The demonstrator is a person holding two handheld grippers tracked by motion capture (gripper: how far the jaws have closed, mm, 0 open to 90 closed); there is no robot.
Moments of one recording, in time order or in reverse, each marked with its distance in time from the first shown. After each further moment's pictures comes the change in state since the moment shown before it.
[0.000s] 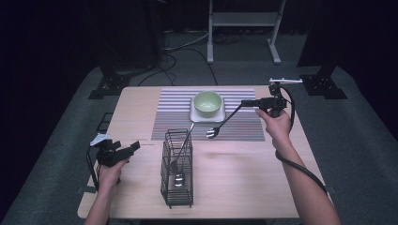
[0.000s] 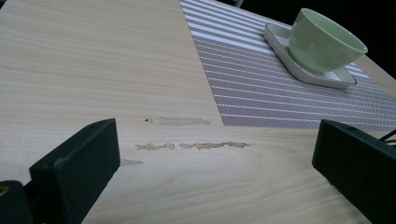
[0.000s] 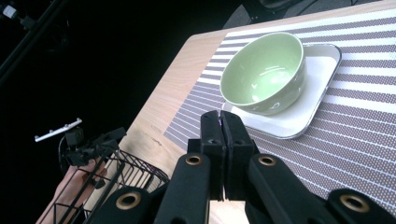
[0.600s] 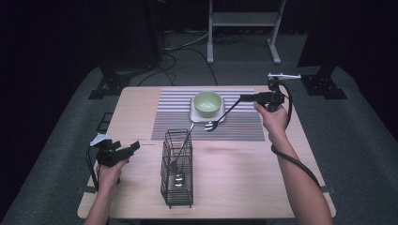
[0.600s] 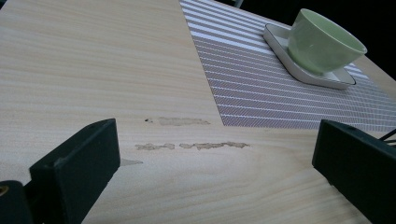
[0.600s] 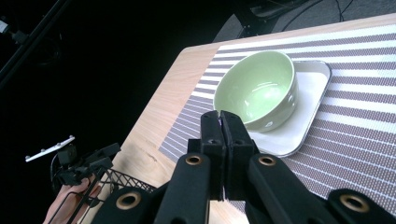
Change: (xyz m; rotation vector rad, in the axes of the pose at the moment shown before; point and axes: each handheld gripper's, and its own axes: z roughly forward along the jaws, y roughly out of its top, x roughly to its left) left arm 0.000 0.000 0.000 0.000 0.000 0.000; right arm 0.000 0.015 0.007 -0.030 -0.030 0.013
